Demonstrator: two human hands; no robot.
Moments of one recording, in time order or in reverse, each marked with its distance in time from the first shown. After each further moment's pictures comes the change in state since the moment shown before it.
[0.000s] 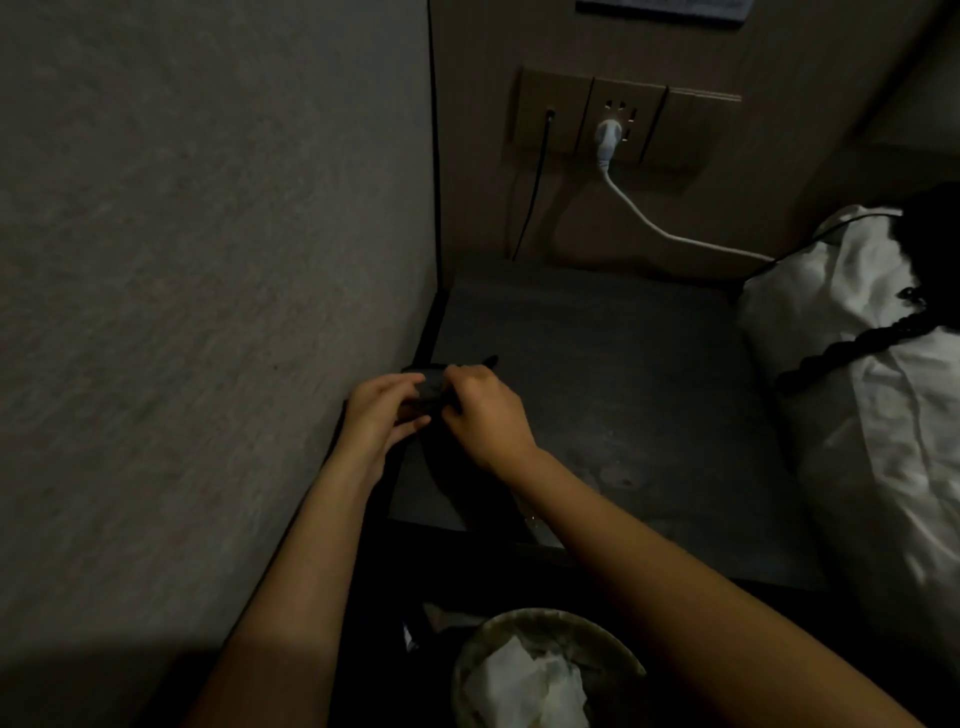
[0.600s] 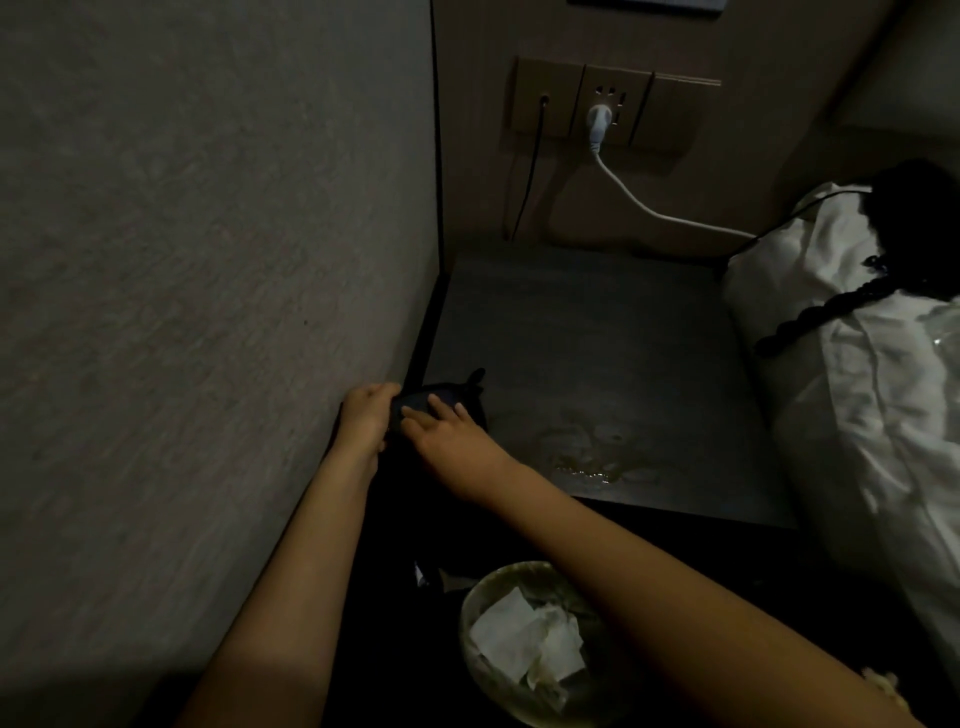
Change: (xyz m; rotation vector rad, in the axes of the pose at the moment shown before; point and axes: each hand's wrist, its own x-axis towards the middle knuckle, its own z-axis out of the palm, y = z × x) left_hand -0.037 -0.014 -0.023 0.204 0.155 -0.105; right_hand -0.056 -0.036 0.030 -0.339 -0.474 -0.235
